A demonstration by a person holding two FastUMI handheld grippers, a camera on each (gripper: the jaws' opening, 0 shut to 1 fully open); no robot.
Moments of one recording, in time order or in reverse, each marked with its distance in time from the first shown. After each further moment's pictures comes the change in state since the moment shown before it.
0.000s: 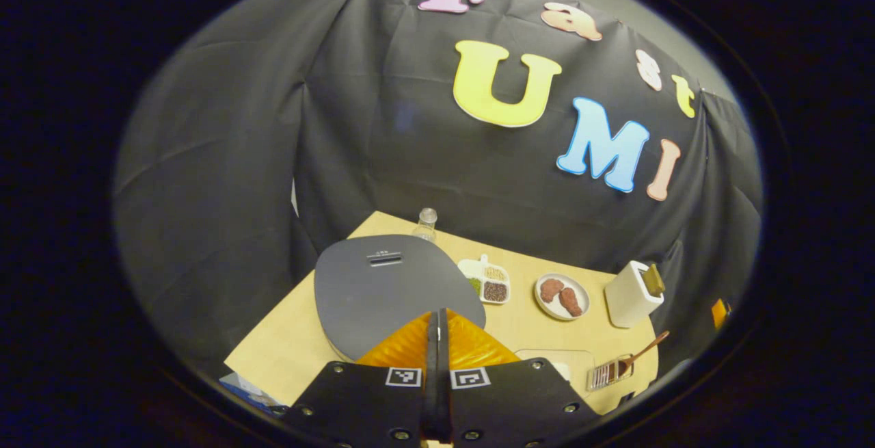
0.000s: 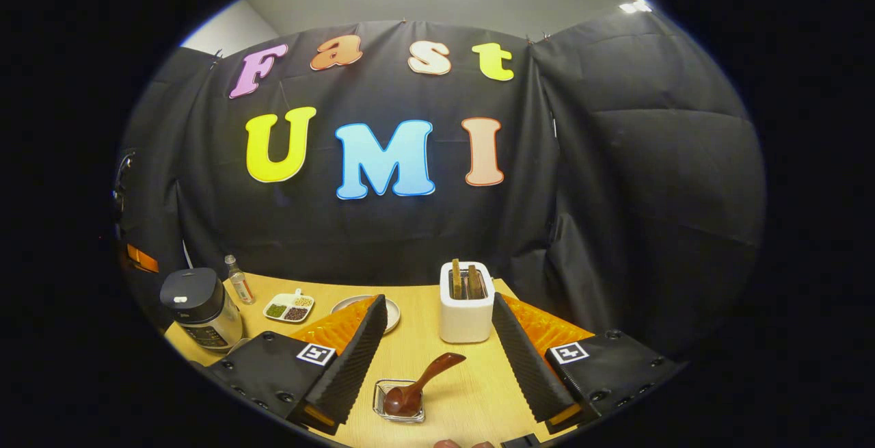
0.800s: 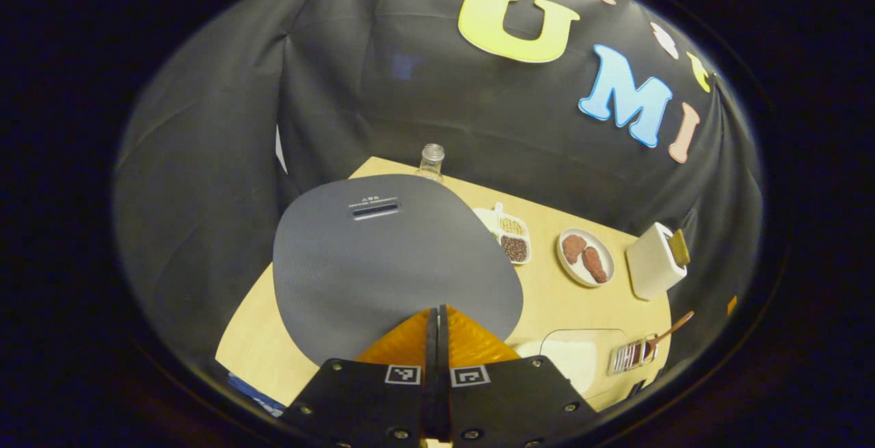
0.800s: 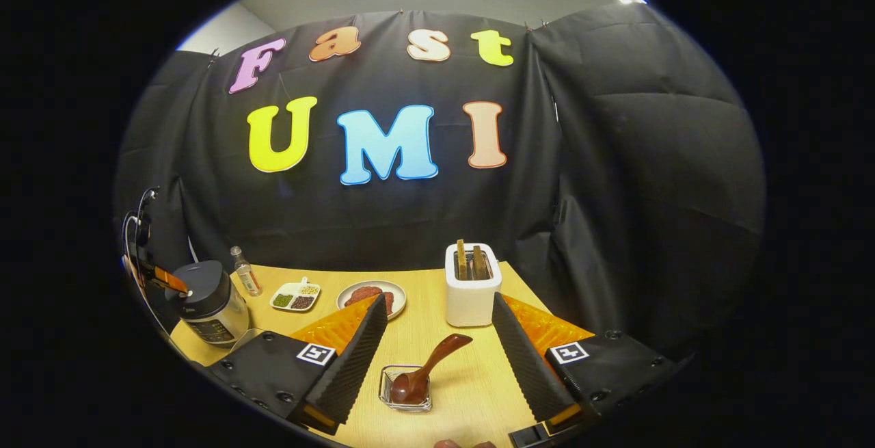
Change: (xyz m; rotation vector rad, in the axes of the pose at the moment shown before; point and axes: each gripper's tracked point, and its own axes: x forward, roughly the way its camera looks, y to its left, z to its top) left arm 0.068 0.012 -0.060 0.025 0.214 0.014; right arm -0.009 0.011 -0.026 0.021 0.062 0.022
